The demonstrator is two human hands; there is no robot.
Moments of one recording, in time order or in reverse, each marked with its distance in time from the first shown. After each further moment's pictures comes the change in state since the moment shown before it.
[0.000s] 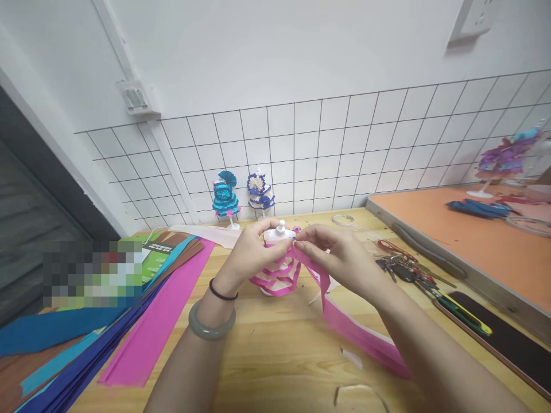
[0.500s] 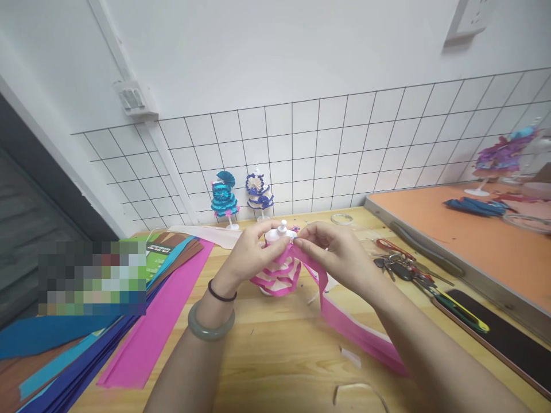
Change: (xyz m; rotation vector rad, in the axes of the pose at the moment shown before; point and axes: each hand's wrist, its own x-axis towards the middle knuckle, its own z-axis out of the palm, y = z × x) left_hand -0.001 0.003 -0.001 -0.021 -0.057 0.025; right_hand 0.001 0.003 0.002 0.062 0.026 0.071
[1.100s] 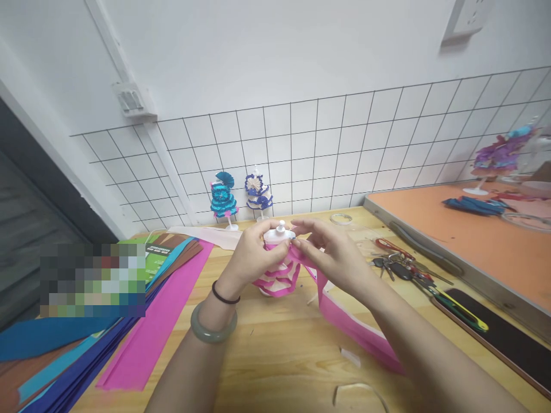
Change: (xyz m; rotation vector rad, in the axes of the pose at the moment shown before) left_hand 0.001 -0.004 0.009 0.057 0.112 0.052; right_hand 0.000 0.004 0.005 -0.030 0.064 -0.076
